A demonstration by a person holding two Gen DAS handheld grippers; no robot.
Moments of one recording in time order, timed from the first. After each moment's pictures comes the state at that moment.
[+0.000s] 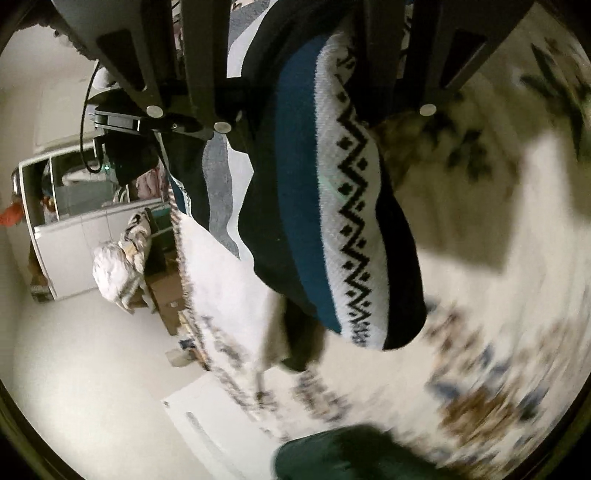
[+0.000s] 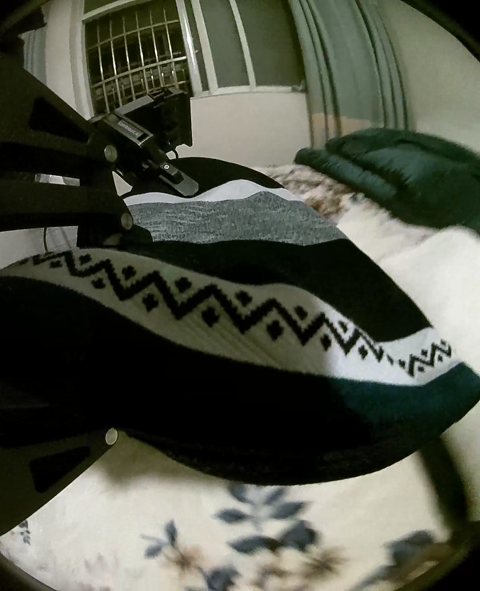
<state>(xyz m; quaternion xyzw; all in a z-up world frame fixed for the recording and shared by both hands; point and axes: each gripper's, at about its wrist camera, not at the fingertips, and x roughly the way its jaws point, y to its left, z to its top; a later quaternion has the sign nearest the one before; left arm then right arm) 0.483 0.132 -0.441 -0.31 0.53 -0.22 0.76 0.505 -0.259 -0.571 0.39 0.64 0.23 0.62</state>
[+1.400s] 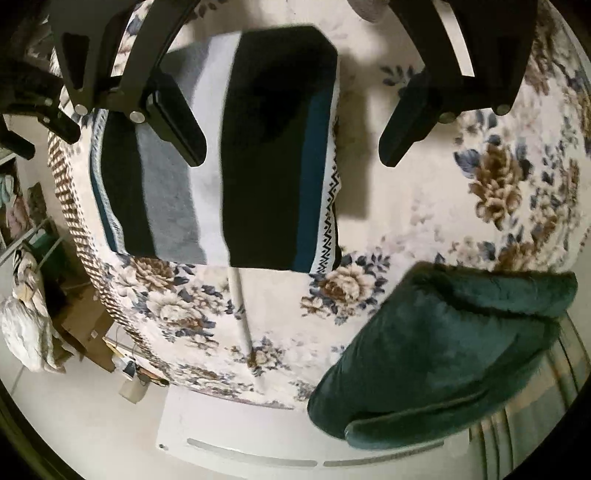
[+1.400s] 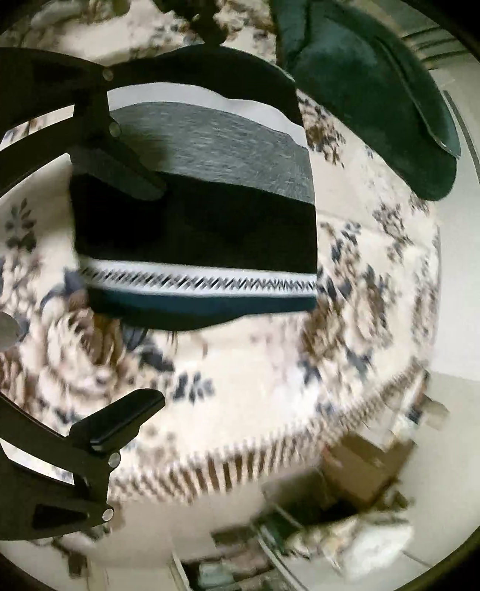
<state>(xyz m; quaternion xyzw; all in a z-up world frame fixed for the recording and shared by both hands) 0.665 -0.037 -0.363 -0.01 0.50 -0.06 0.86 0.683 -0.355 -0.446 -0.03 0.56 -0.09 0.82</state>
